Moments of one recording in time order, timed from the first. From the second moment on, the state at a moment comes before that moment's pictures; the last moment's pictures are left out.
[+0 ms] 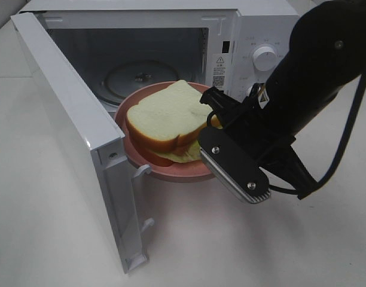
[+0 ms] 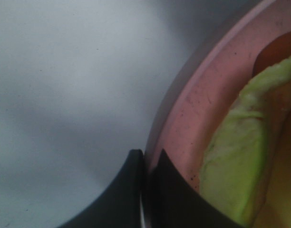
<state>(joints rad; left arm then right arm) 0.00 0.00 -0.50 -0.05 1.04 0.01 0.66 1.59 -0.95 0.00 0.60 -1.65</state>
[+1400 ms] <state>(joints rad) 0.00 0.00 -0.50 -0.05 1.04 0.01 0.67 1.97 -1.43 0.00 0.70 -1.61</state>
